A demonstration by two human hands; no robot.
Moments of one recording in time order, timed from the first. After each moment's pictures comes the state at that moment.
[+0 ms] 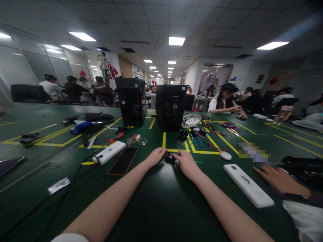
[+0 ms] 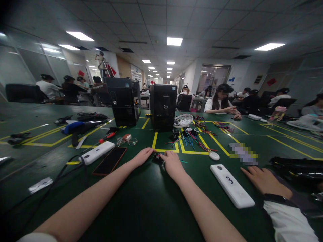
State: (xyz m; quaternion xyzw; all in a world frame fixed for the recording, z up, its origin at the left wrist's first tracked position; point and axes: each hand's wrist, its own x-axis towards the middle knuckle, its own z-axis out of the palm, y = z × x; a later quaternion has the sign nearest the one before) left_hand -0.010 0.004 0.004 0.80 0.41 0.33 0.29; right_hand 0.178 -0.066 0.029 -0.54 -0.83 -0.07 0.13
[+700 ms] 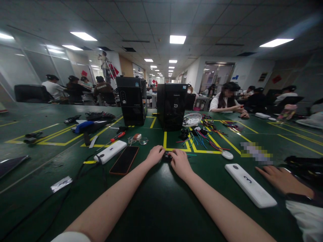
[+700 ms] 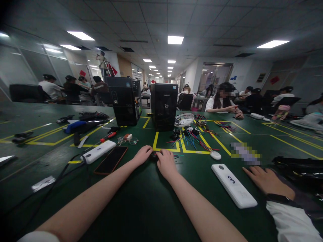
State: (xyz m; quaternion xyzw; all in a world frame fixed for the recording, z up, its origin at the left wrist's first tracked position) left_hand -0.011 0.004 0.005 0.79 0.51 0.30 0.18; right_hand 0.146 -0.068 0.016 -0.53 -0.81 -0.09 0.24
